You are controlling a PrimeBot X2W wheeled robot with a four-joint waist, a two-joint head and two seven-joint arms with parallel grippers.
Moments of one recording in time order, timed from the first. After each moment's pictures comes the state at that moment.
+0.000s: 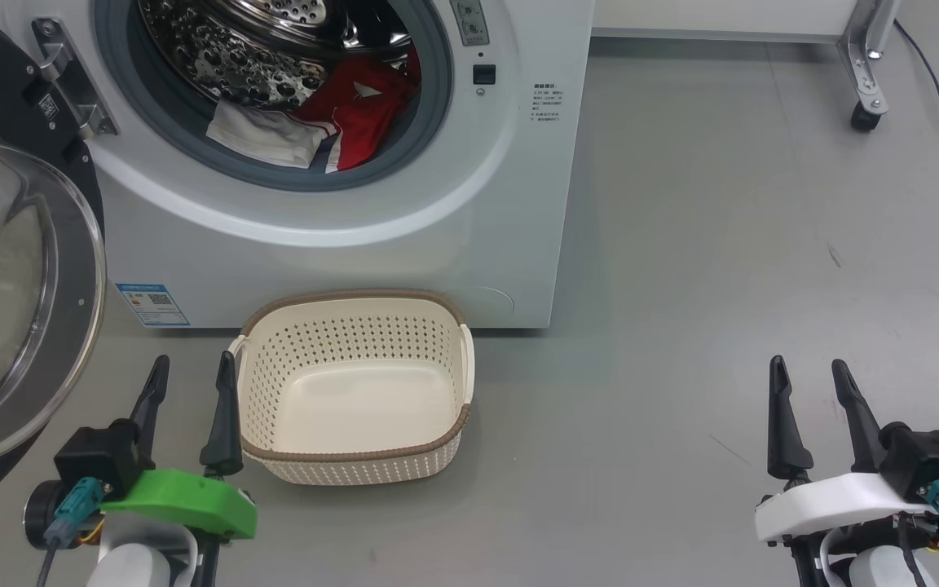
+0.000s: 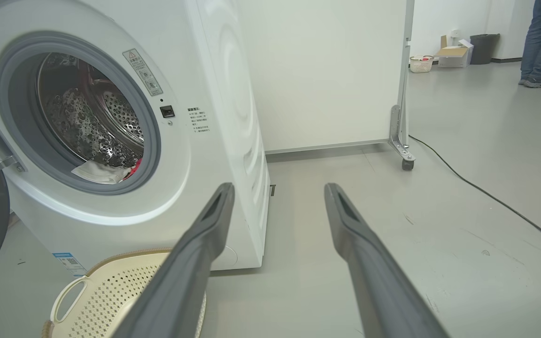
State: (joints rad) left arm -0.14 0.08 -0.14 0.31 -0.42 -0.04 -0.25; right arm 0.03 -0.08 0.09 0.14 0.37 0.05 -0.24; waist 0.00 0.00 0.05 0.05
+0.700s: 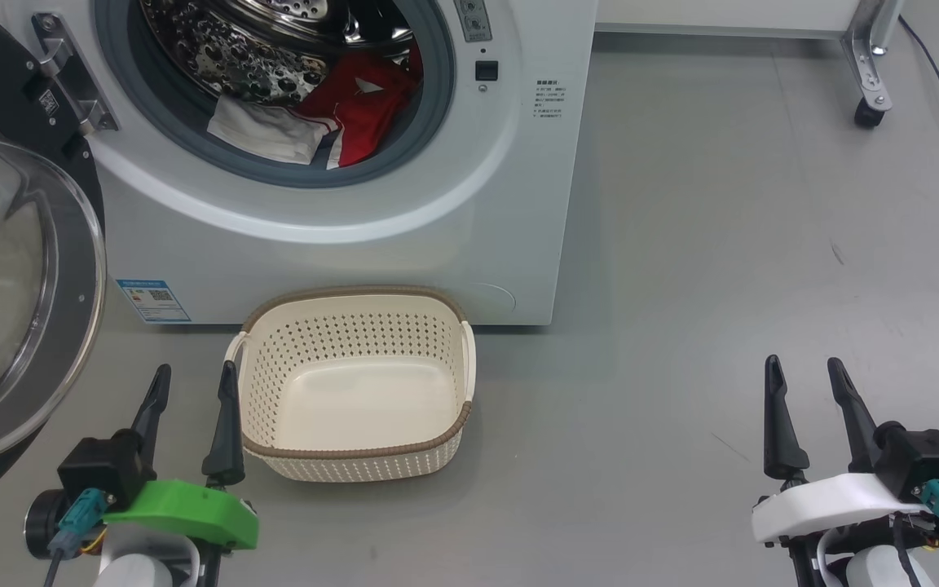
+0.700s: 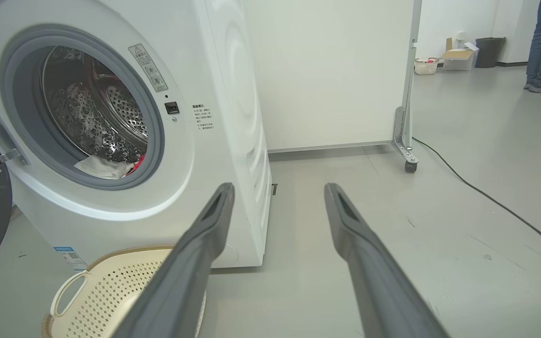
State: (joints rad) left arm -0.11 0.08 -0.14 0.28 -0.41 -0.04 -0.25; right arm 0.03 -0.08 0.10 0.13 0.35 0.05 -0.24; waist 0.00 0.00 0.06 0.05
